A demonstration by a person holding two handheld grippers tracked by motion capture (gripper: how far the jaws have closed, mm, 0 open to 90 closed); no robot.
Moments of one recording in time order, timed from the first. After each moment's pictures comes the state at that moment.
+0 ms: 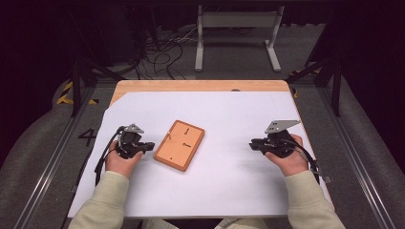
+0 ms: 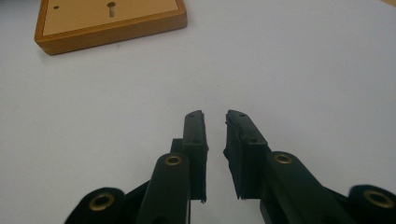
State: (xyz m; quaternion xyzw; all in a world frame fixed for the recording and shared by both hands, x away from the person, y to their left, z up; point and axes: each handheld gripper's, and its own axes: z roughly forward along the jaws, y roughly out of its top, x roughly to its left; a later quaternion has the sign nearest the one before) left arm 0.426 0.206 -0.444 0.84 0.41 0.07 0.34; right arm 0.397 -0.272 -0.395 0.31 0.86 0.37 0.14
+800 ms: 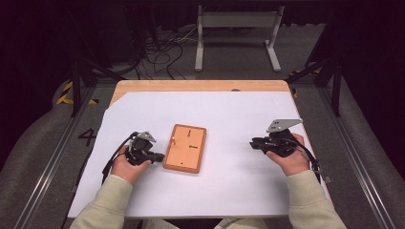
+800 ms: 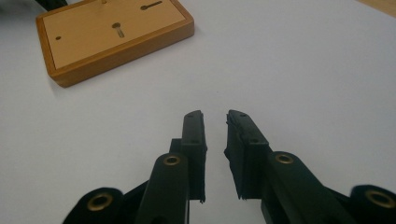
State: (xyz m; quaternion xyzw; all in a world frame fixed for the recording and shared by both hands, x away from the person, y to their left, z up) left arm 0.409 0.173 -0.445 0.89 0.34 0.00 0.31; right arm 0.397 -0.274 -0.390 0.31 0.86 0.38 0.14
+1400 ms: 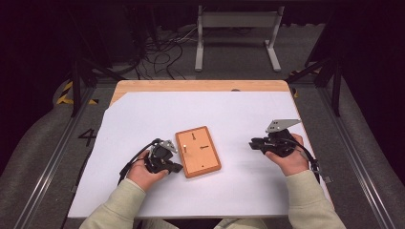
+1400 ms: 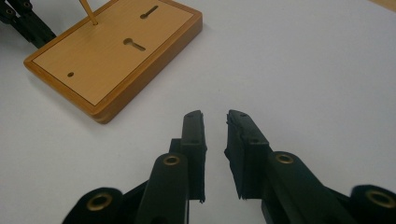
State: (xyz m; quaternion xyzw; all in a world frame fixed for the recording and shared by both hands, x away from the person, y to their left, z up) left arm 0.391 0.118 -0.446 0.92 0.26 -0.04 0.30; right arm 0.397 -0.272 -0.391 0.31 0.86 0.38 0.13
